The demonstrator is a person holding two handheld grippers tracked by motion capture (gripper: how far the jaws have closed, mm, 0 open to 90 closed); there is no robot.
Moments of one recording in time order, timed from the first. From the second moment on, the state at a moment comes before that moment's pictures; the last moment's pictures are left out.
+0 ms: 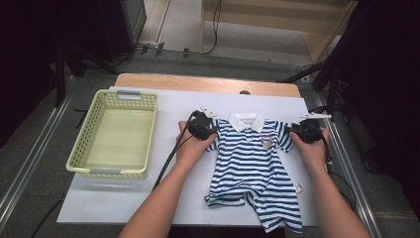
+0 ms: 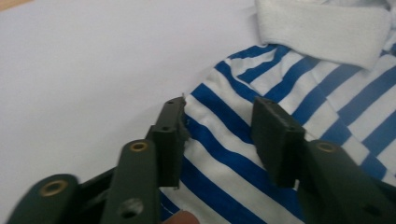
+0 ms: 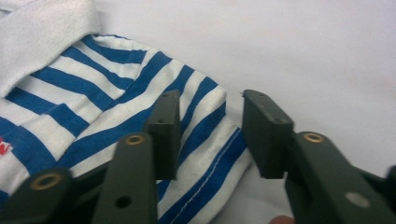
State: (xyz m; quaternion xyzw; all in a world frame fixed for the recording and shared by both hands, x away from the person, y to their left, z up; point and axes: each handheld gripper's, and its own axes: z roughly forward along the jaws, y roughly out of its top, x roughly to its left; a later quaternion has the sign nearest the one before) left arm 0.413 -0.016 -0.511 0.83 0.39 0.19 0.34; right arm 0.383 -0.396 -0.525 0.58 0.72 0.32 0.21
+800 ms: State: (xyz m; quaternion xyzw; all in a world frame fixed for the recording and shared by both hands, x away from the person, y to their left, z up) left arm 0.476 -0.004 -0.475 0.80 0.43 0.20 0.37; right arm 0.414 -0.401 -0.507 0.59 0.68 0.36 0.25
